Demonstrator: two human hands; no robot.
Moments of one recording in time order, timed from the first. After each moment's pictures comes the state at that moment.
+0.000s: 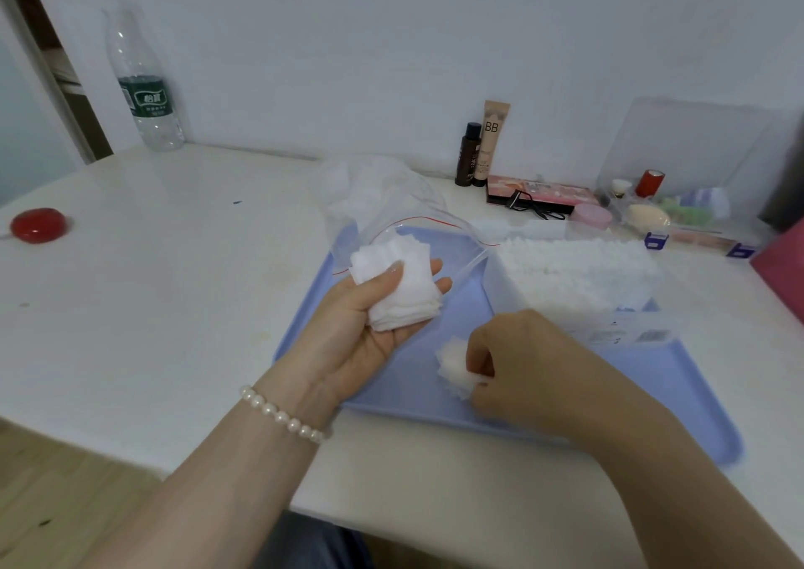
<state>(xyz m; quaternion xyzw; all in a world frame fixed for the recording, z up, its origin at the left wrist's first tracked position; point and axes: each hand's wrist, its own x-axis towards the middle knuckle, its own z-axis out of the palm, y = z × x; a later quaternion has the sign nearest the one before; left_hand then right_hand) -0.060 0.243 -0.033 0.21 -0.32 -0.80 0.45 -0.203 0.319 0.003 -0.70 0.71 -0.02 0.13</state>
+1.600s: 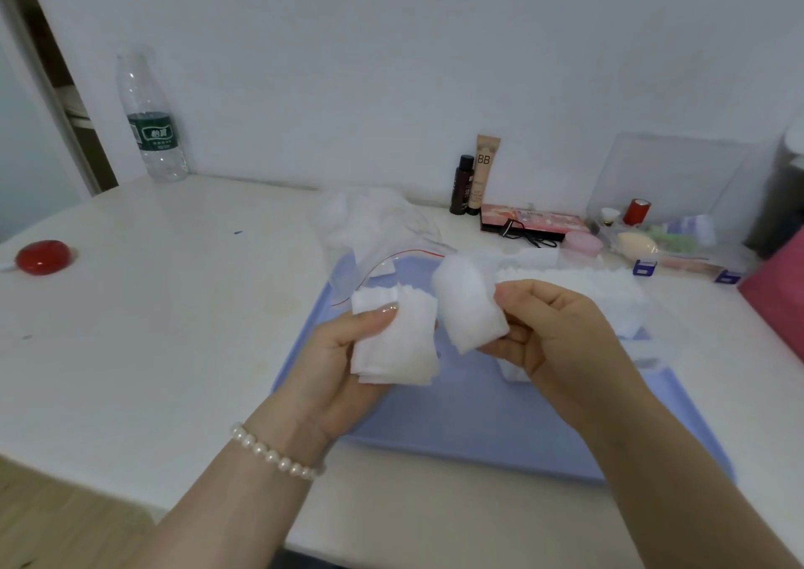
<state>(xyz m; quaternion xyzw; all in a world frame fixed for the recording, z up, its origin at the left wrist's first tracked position) -0.049 0.248 -0.033 0.18 -0.35 -0.83 0.40 -0.217 0.306 0.014 -0.37 0.50 -0.61 0.48</state>
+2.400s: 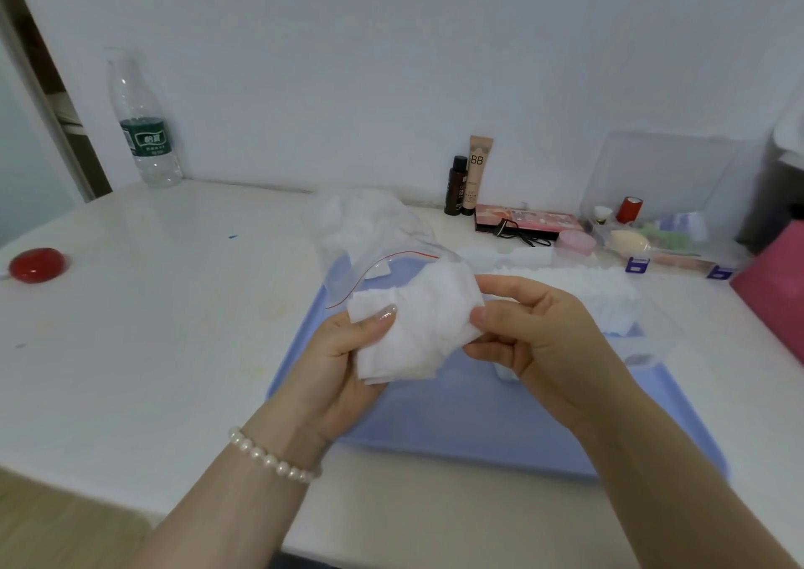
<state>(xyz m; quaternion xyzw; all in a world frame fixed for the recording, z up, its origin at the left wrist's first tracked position) -0.051 0.246 -0.035 0.12 -0.39 -0.81 0.42 -0.219 0.308 0.013 -0.40 0.47 -0.60 0.51</state>
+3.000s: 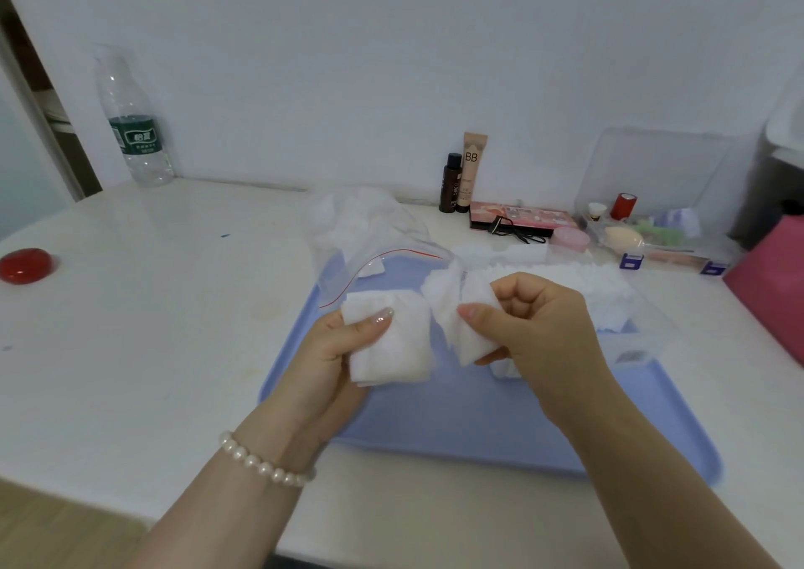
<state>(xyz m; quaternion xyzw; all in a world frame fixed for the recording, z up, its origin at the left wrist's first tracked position) -0.050 0.248 -0.039 0.21 -0.40 -0.78 0.44 -0.216 0.306 0.008 -0.47 0.57 -0.59 0.33</state>
